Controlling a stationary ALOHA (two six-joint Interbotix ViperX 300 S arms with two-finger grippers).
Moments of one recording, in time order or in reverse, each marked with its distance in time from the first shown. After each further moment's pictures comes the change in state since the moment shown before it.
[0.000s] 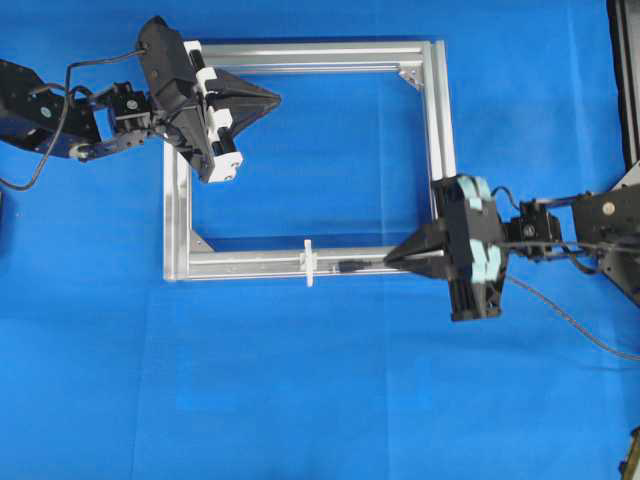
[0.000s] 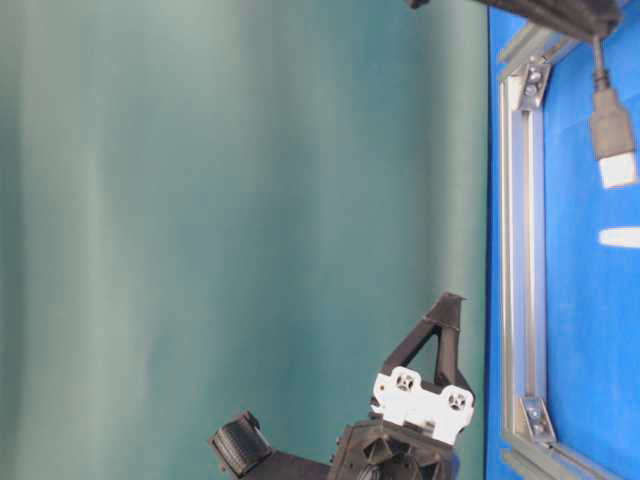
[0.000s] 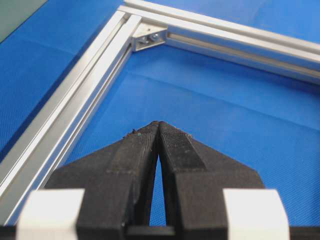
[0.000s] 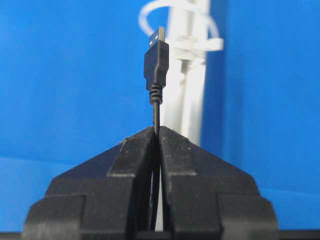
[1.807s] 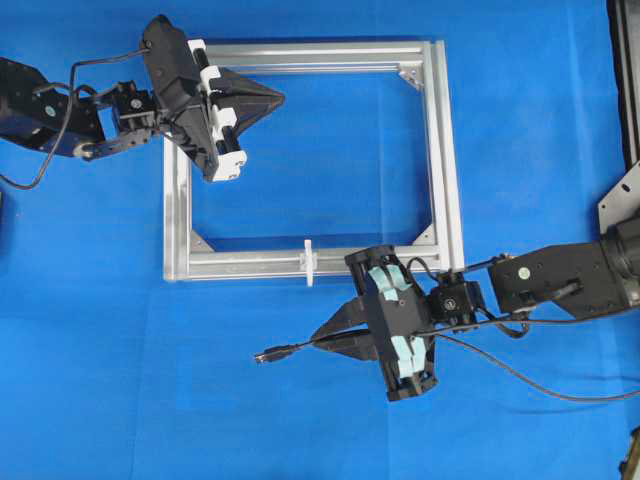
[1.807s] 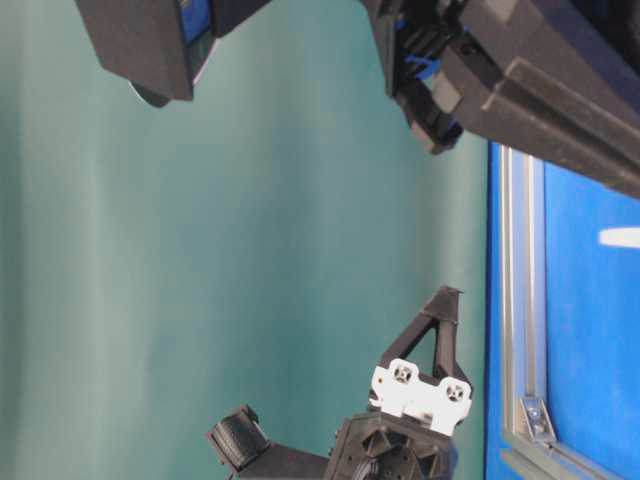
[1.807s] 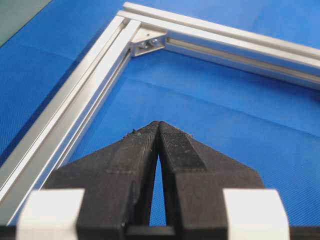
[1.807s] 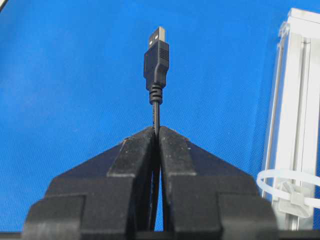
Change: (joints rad) left arm 0.000 0.009 -0.015 0.000 0.000 0.002; right arm 0.172 0.253 -0.311 -0.020 -0.006 -0.006
